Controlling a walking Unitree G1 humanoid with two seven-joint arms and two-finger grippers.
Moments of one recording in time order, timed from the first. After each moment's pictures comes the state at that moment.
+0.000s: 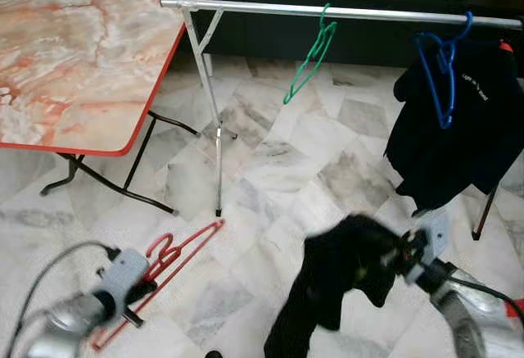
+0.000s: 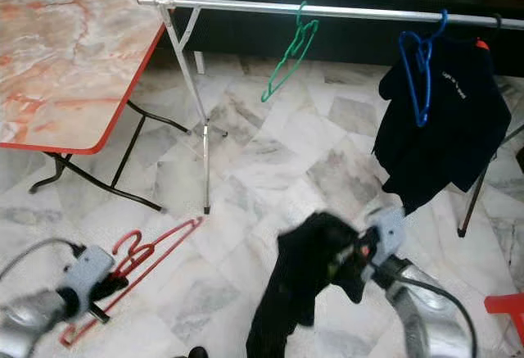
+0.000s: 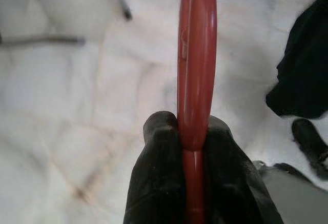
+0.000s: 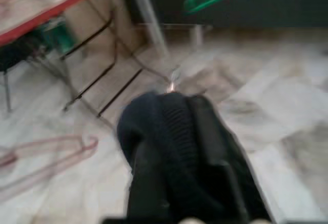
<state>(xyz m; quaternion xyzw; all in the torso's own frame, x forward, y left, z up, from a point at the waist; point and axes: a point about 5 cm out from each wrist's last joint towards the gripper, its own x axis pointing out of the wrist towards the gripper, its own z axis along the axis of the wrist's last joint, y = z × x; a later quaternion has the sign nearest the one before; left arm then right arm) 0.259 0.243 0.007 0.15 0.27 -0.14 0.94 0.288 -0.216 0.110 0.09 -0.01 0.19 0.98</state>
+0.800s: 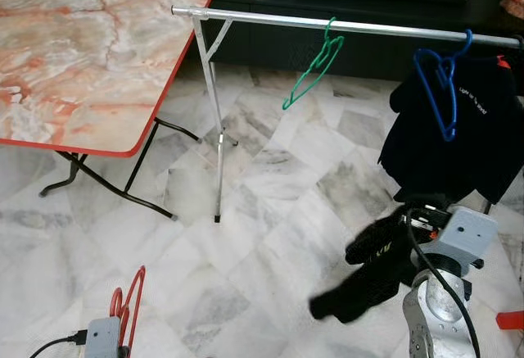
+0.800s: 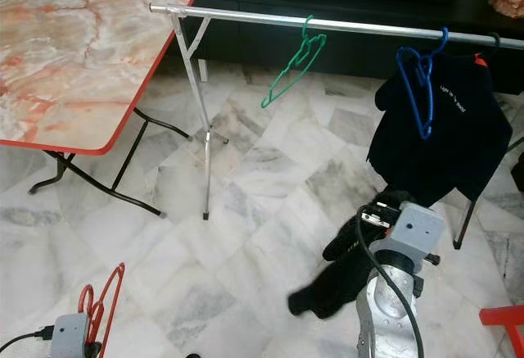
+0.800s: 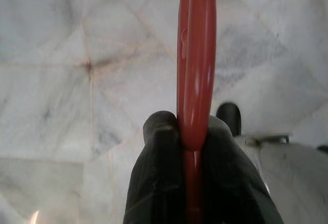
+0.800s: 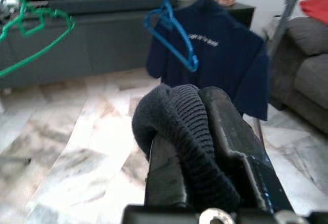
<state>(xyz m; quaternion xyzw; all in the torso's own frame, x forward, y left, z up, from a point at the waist) 0.189 0.257 -0.061 0.01 0.38 0.13 0.92 0.278 -0.207 0.134 0.03 -0.07 -0.23 0.97</state>
